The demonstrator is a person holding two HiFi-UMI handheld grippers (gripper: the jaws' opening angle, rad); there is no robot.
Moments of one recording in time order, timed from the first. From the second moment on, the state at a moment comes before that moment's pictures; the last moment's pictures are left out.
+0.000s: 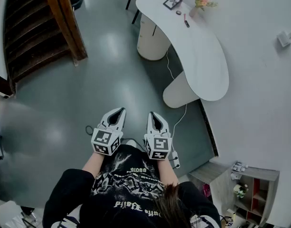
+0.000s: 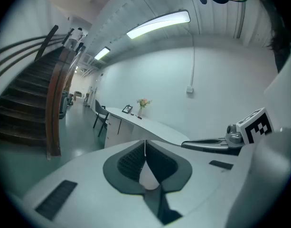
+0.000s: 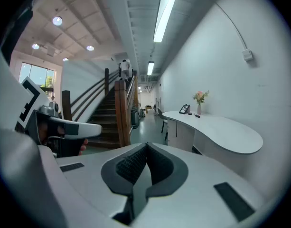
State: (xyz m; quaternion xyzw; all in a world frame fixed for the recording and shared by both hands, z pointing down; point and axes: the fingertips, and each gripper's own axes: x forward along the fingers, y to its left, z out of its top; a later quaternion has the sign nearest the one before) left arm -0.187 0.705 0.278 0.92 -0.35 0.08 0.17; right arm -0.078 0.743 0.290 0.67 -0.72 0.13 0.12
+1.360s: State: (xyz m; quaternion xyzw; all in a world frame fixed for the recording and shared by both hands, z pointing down) left arm -0.128 0.482 0.284 0.94 -0.29 0.09 0.17; right arm 0.000 0.543 0.294 0.73 -0.66 0.17 0.09
